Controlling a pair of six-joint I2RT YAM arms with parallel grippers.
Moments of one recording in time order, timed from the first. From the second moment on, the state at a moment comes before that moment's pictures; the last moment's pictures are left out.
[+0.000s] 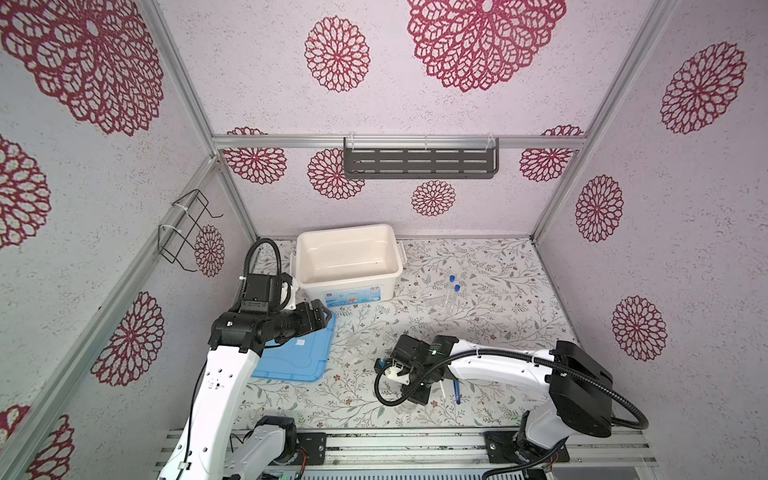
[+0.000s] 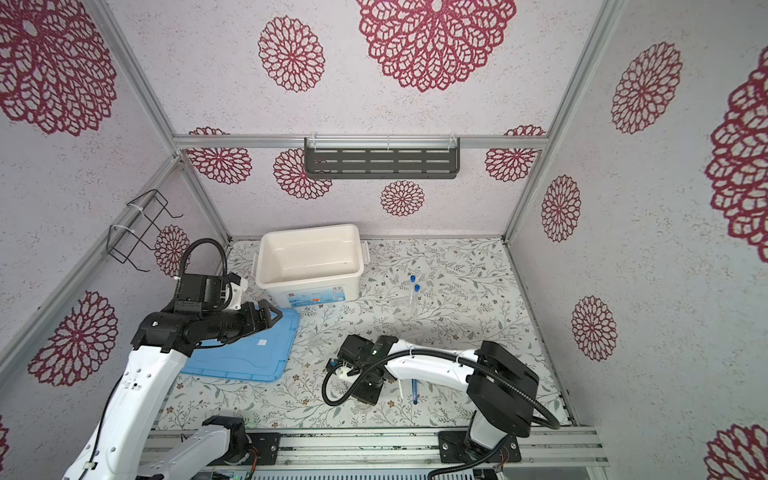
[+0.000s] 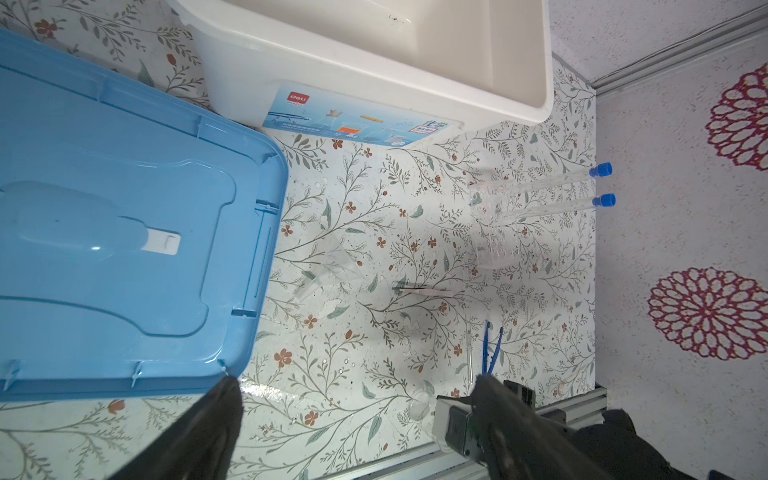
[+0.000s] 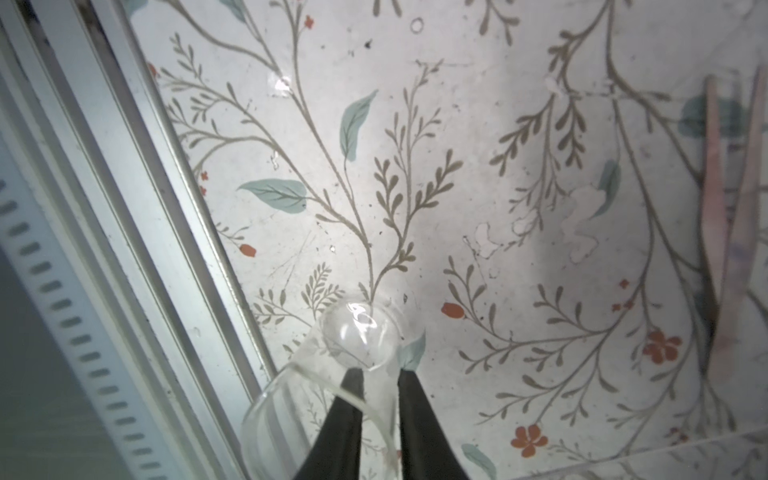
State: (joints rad) left arm -0.09 1.01 1.14 -1.07 0.32 -0.41; right arm 1.14 1.60 1.04 -0.78 -0.17 -0.13
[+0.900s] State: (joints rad) left arm -0.01 1.25 1.46 -1.14 0.15 -0.48; right arm 0.92 1.98 2.18 -1.11 0.02 0.17
